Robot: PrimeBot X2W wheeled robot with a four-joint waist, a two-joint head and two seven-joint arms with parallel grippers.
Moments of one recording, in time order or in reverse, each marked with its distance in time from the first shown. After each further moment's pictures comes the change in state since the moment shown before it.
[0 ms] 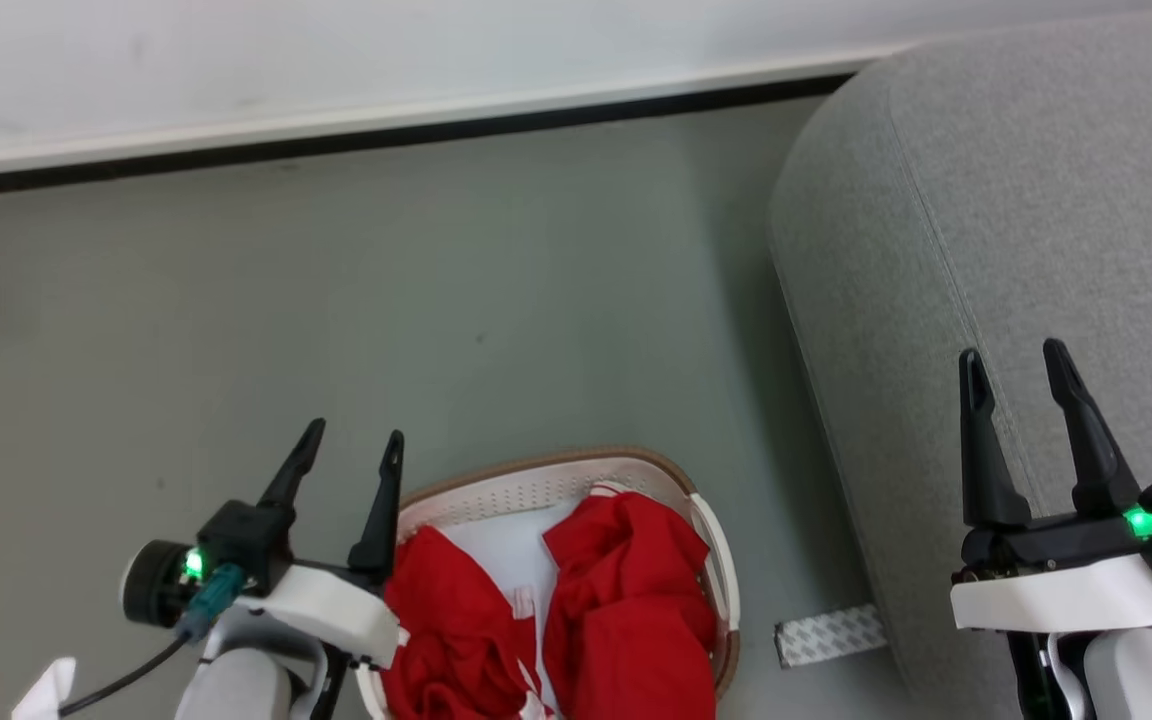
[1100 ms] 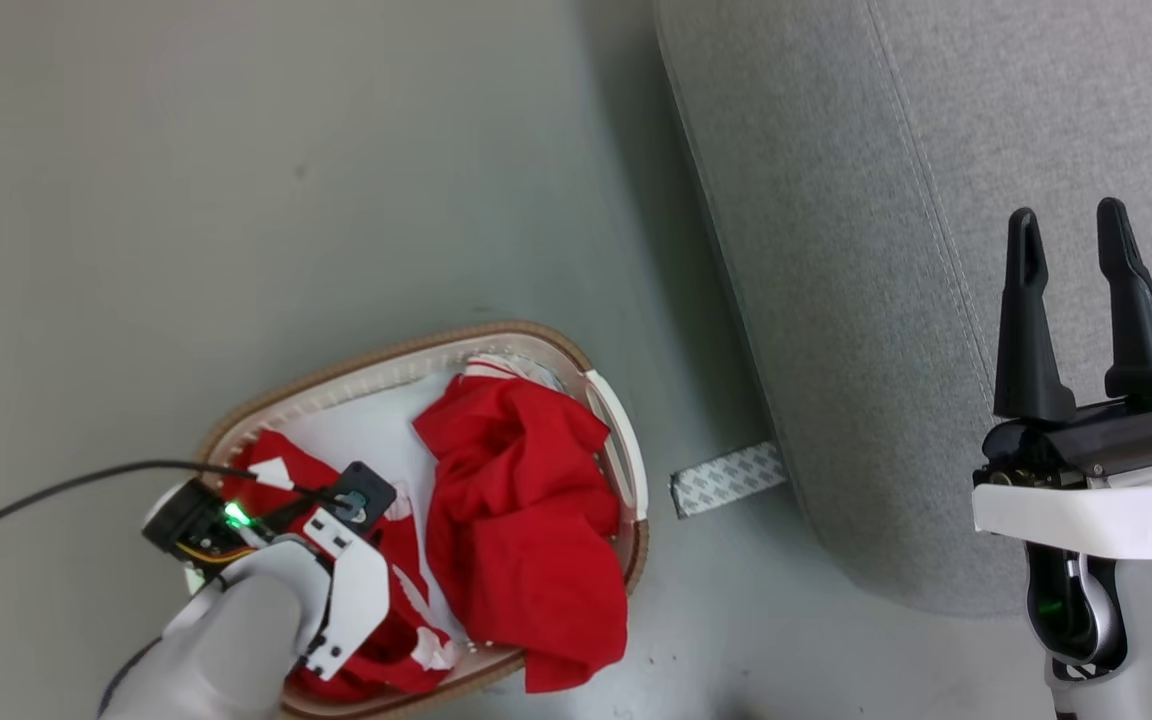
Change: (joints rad) left arm -0.429 0.108 -0.369 0.777 0.287 -0.016 0.219; right arm -0.141 0.011 0.008 -0.110 0.100 0.000 0.000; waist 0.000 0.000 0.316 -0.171
